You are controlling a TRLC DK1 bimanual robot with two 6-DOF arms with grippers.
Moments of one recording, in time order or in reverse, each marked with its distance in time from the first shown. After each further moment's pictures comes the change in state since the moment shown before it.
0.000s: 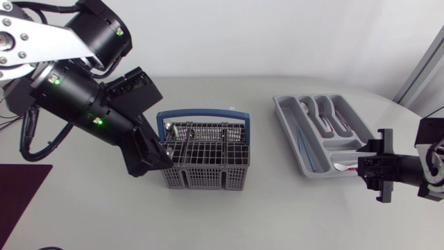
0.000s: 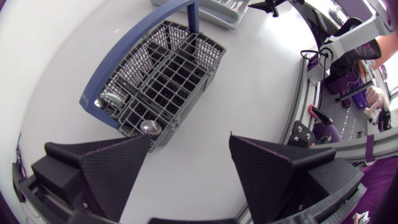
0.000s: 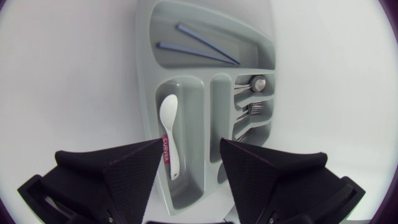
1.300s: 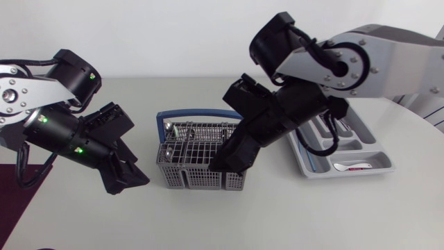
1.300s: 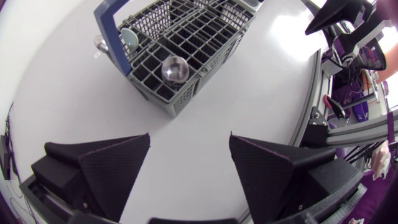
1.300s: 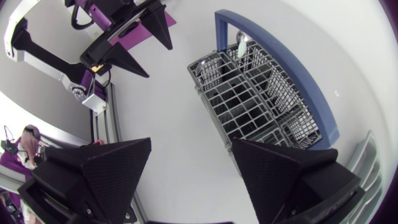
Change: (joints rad) left arm 0.228 -0.076 -0.263 0.108 0.074 0.125; right arm 1.046 0.164 0.745 -0.809 -0.229 1.562
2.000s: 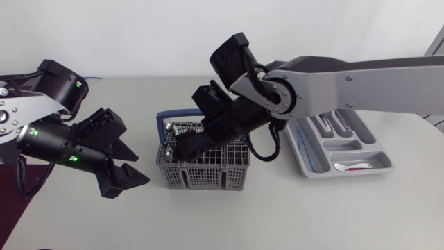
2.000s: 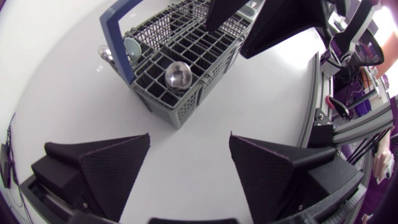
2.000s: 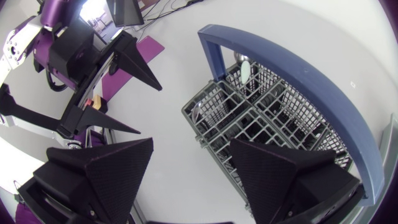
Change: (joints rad) left arm 0.063 -0.066 -0.106 0.134 0.082 0.075; right arm 0.078 0.182 0.023 0.338 0.019 0.348
